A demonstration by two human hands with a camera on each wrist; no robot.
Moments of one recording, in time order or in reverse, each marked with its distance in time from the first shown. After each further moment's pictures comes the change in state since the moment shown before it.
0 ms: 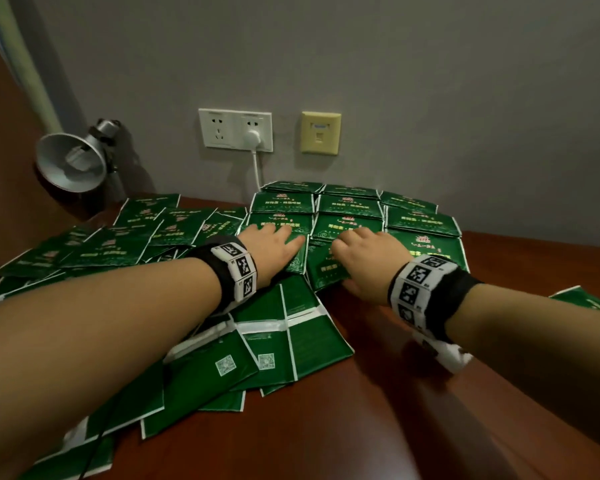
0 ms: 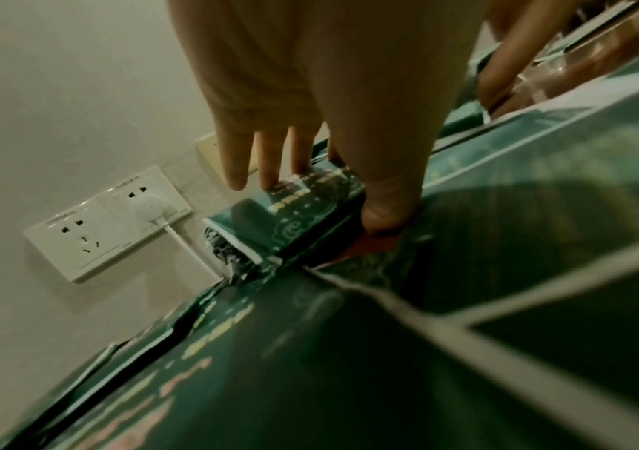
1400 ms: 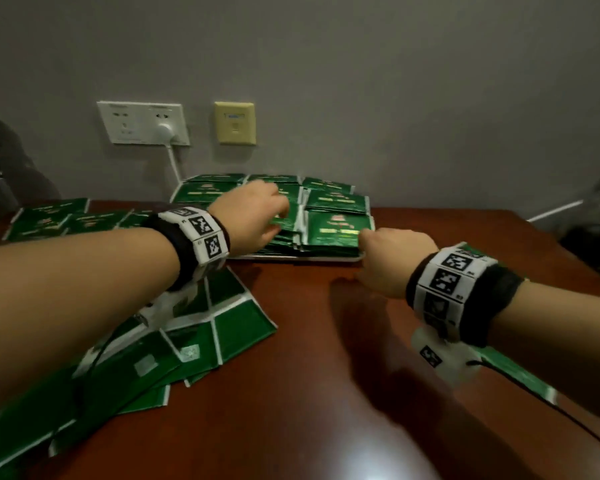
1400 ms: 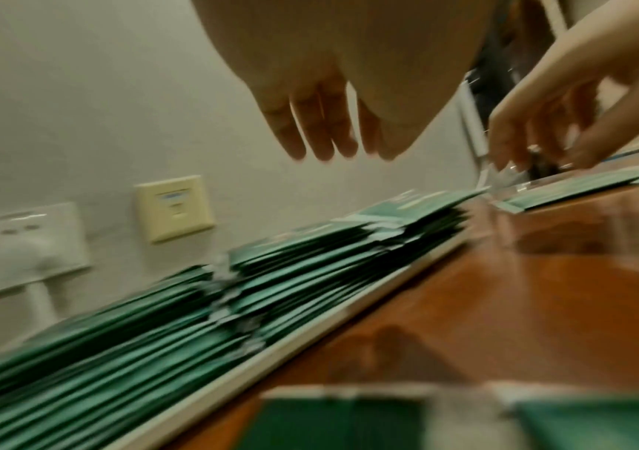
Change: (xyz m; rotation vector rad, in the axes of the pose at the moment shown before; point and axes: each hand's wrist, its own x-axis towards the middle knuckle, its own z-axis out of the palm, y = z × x) left_hand 0.013 0.045 -0.088 -0.390 0.408 0.221; right_hand -0.117 0.055 -0.010 0.186 -0.179 0.526
